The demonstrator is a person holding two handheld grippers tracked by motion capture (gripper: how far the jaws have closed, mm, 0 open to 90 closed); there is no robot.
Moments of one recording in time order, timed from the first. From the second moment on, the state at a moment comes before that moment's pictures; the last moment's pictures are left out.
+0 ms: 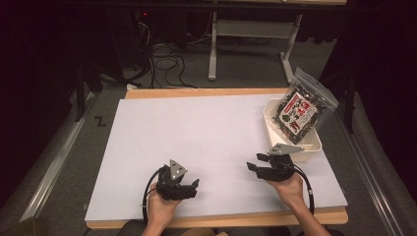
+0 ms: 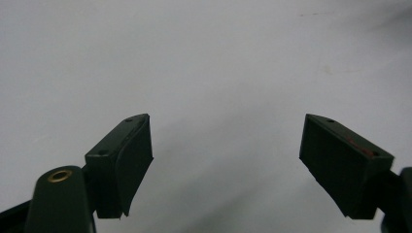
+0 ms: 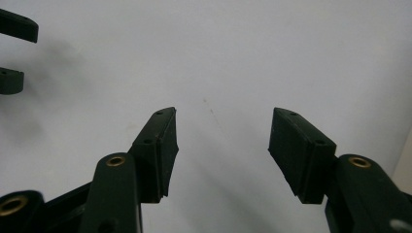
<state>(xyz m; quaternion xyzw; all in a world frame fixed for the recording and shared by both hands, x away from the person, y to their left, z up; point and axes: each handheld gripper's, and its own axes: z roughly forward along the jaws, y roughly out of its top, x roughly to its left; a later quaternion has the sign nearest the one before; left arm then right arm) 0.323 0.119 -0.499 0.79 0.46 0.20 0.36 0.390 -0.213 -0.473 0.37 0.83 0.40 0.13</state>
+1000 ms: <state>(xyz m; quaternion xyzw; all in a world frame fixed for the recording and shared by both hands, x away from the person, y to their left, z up) 0.324 0.118 -0.498 0.79 0.46 0.20 0.36 0.392 -0.210 -0.490 0.38 0.83 0.39 0.14</state>
